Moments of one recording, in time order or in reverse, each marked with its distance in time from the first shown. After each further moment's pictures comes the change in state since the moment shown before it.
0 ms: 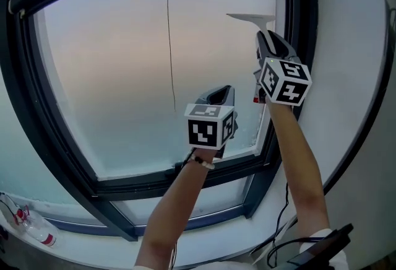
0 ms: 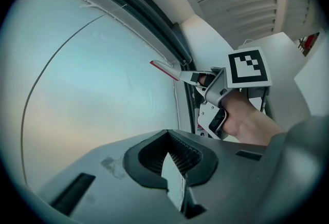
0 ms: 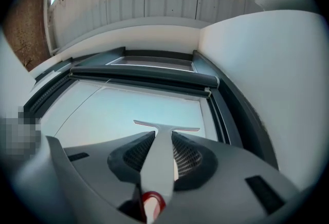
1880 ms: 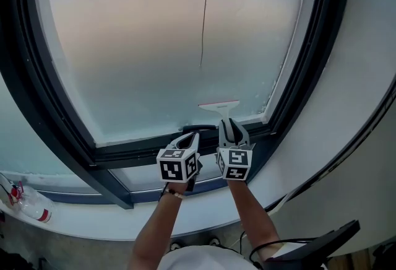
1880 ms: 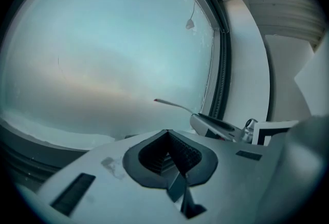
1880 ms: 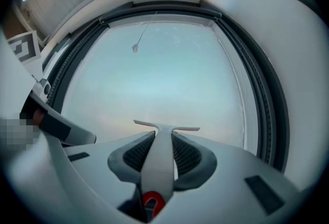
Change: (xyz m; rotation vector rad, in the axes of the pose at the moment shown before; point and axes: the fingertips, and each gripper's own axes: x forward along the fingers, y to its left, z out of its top) left arm -0.171 0.081 -0.271 -0.335 0.356 0.155; right arm -0.218 0.208 -0.318 0.089 0.511 0.057
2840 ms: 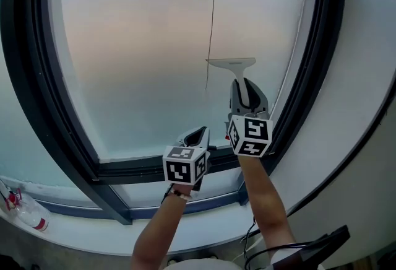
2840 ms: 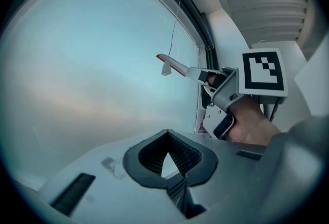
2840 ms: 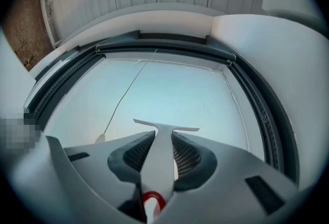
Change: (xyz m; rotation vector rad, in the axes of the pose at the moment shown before) left arm -0.006 -0.042 0.112 0.124 -0.171 -0.058; right arm 0.030 -0.025 0.238 -0.105 -0.346 -0.035
